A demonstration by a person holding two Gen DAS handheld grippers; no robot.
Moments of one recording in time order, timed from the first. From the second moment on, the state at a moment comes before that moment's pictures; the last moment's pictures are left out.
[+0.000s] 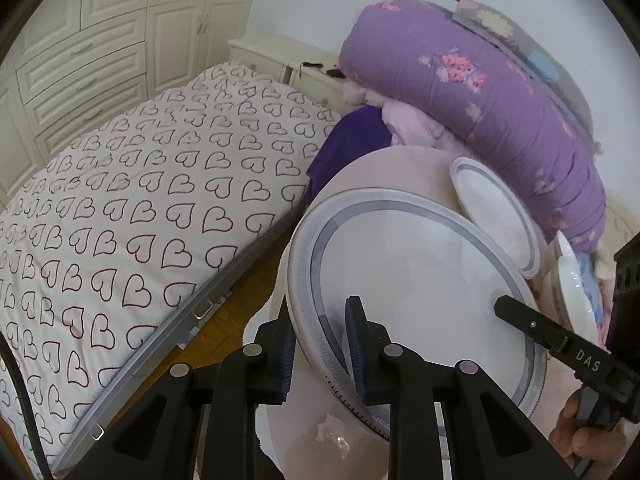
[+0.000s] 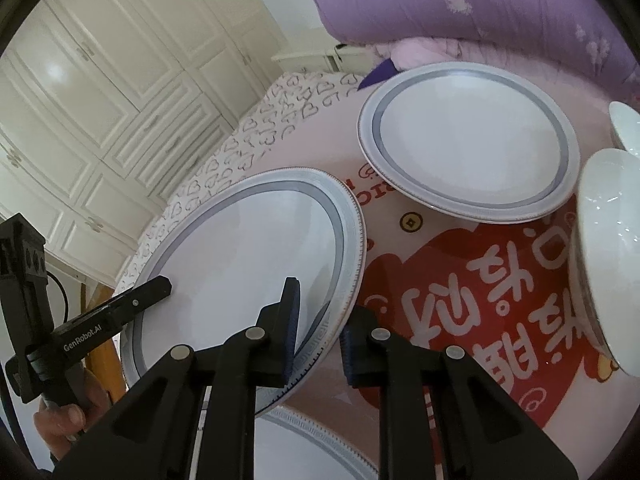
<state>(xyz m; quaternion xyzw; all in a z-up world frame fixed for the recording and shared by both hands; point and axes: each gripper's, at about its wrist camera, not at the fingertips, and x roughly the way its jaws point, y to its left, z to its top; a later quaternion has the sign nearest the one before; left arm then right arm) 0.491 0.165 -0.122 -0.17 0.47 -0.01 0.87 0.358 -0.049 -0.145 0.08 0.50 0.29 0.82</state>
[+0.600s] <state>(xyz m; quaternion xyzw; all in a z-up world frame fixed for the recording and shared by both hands) 0.371 0.142 -0.057 -0.15 0.41 -0.07 0.90 0.272 -0.118 -0.084 0.10 0.41 0.29 0.86</state>
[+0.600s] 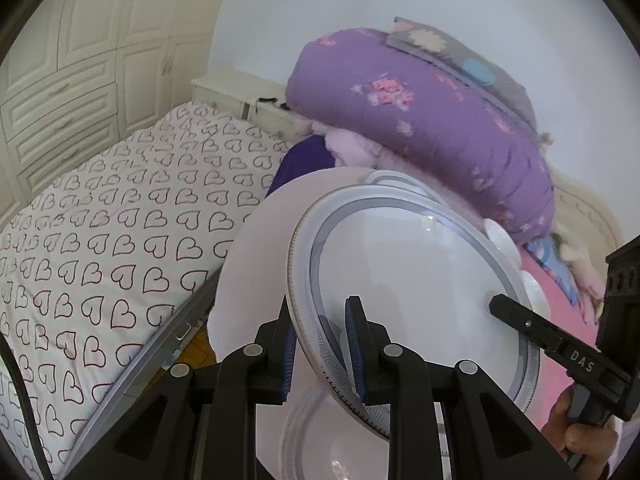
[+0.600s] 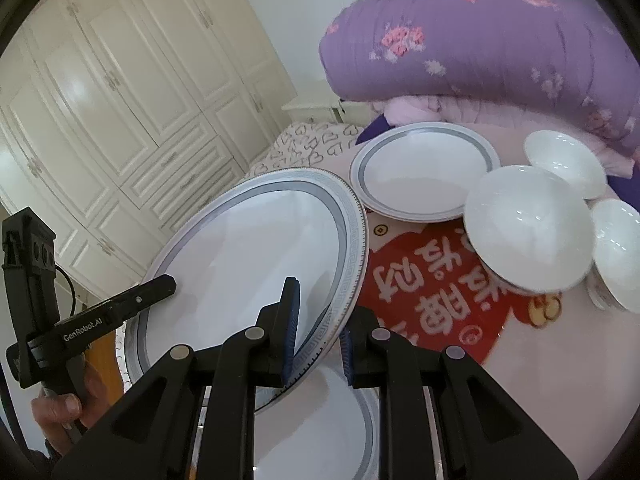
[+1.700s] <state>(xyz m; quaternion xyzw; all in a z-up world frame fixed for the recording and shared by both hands) 0.285 0.098 -0.092 -0.13 0.47 -0.05 0.87 0.182 -0.137 -0.141 0.07 0.46 0.30 0.83</state>
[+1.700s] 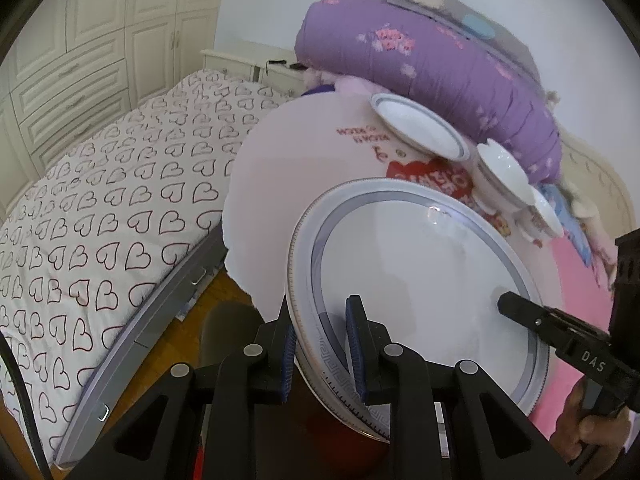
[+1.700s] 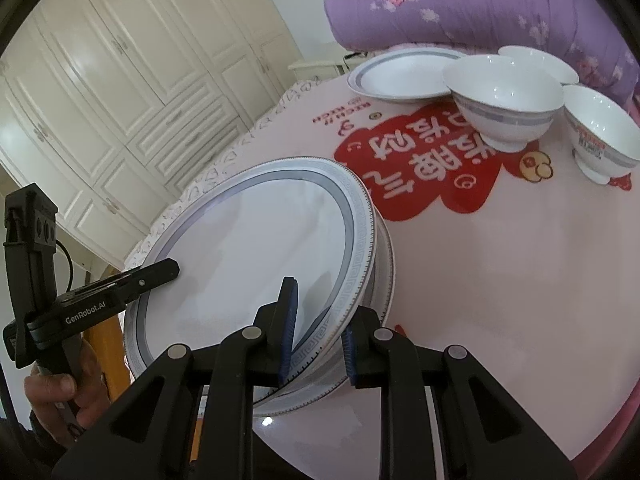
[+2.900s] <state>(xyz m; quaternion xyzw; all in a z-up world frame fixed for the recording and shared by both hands) 0.303 0.095 -0.133 -0.08 0.48 -0.04 0.87 0.181 -0.121 -0.139 -0.02 0.50 0.27 0.82</state>
